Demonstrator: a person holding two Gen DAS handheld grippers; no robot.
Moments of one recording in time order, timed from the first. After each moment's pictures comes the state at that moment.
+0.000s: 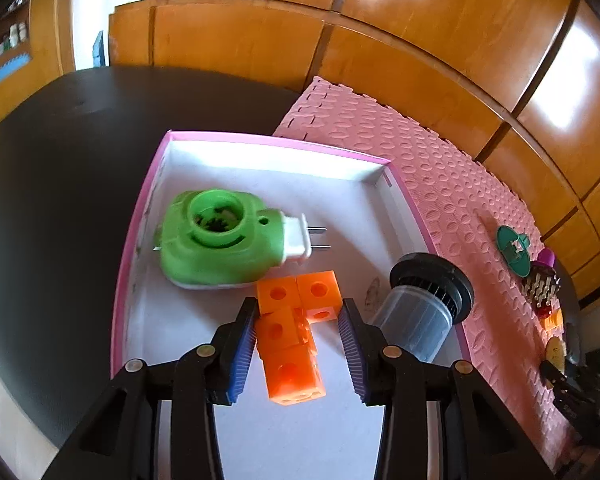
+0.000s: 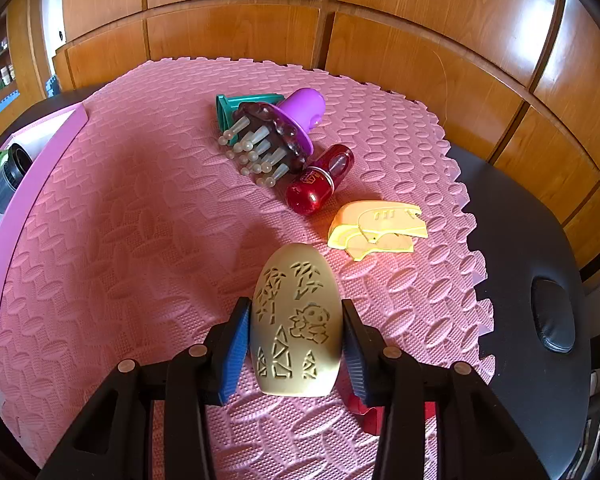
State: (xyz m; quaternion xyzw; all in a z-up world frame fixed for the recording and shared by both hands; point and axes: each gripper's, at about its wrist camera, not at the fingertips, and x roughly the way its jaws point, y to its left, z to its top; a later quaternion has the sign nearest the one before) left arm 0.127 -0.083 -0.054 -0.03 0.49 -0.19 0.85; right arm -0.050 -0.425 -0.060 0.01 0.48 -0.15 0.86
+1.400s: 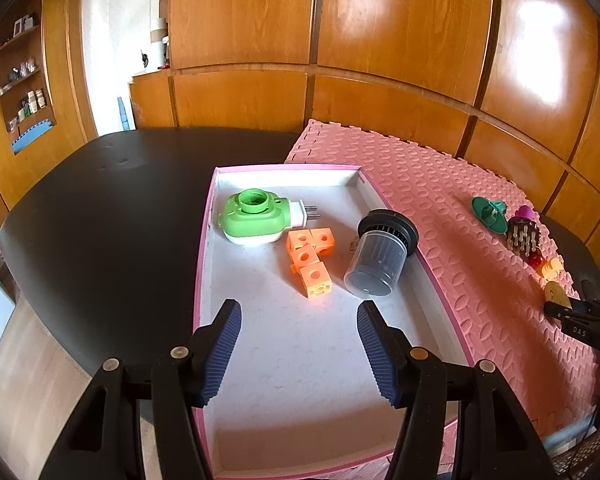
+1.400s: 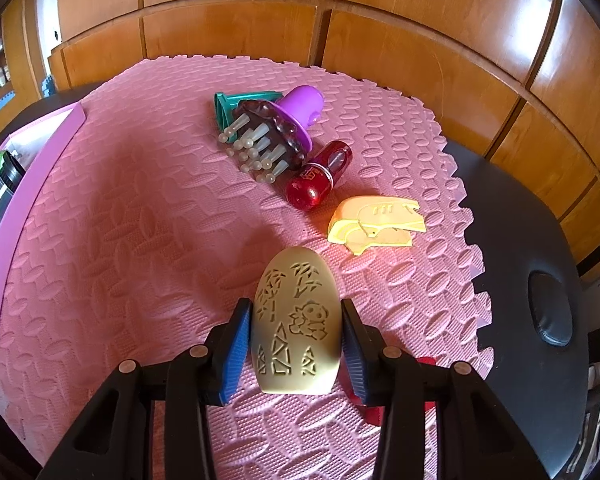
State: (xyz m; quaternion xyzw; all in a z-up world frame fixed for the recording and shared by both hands) left arm 0.023 -0.059 -0.011 0.04 0.40 -0.16 0.90; right arm -0.052 -0.423 -0.057 0.03 0.49 -0.16 0.86
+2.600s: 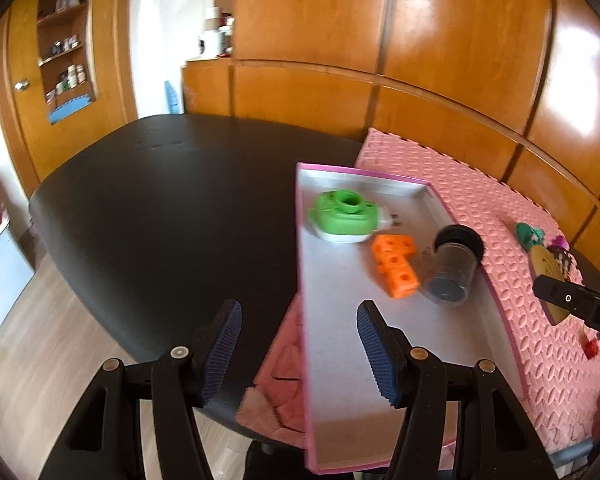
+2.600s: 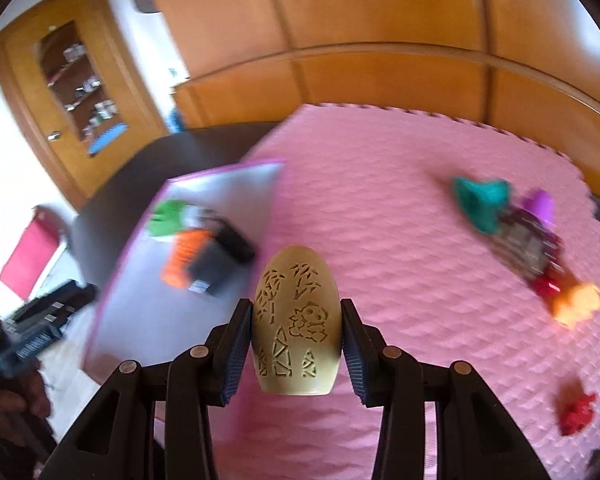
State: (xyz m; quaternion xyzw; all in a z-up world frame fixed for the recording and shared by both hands) left arm 0.031 0.007 -0.013 0.00 0.40 -0.09 0.91; right arm 0.015 -0.265 -0.004 0.11 0.42 0.08 0.90
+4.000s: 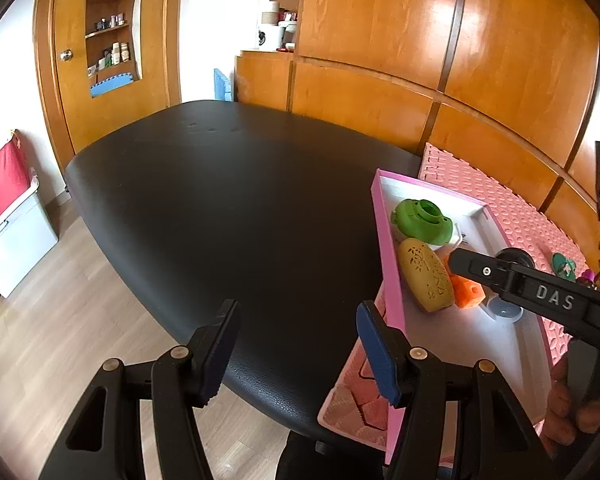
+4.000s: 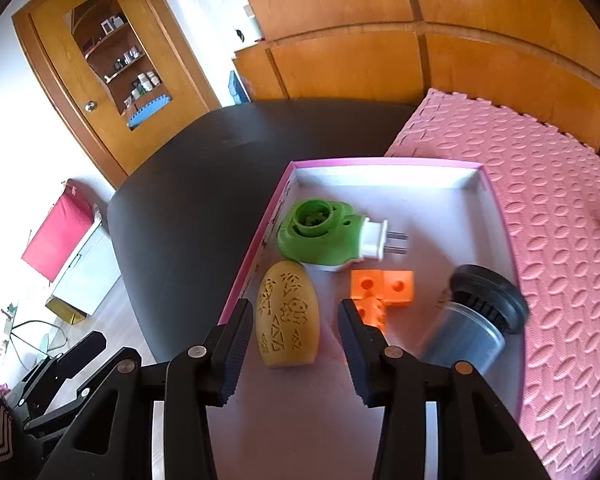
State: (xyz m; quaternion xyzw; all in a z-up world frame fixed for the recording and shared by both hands) left arm 0.030 0.058 -0.018 -0.03 0.40 -0.03 0.92; right arm 0.088 -0.138 -0.028 0.10 0.44 0.13 0.88
